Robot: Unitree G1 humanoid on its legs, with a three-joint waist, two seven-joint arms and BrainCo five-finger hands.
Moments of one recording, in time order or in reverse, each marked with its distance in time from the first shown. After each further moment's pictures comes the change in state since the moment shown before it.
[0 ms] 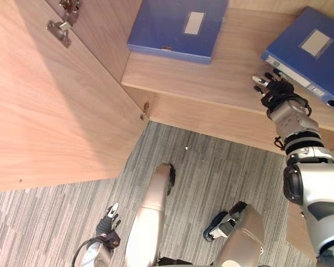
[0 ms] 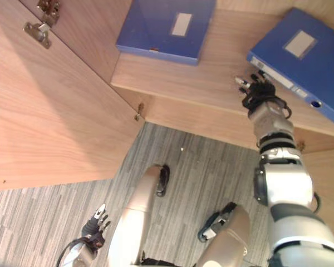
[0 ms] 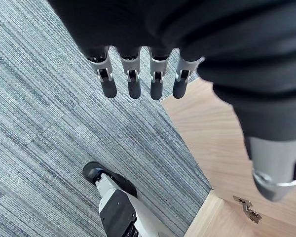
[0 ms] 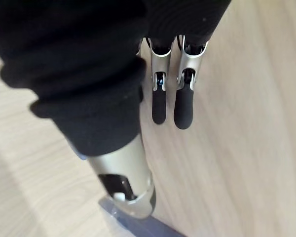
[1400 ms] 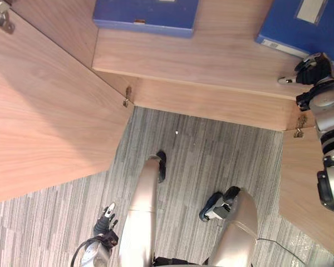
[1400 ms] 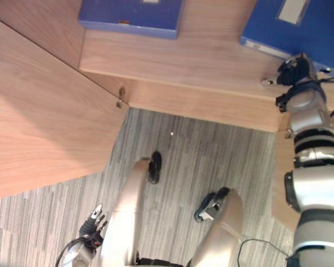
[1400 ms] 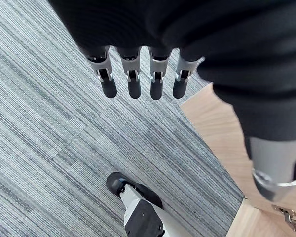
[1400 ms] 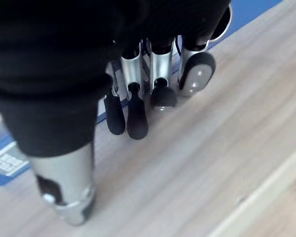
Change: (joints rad) left arm -0.031 -0.009 0.055 0.085 -0.010 -0.050 0.003; right arm -0.013 -0.280 0.285 -0.073 -0.872 -0.080 -0.073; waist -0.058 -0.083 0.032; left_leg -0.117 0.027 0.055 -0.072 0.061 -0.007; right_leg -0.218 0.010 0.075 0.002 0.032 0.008
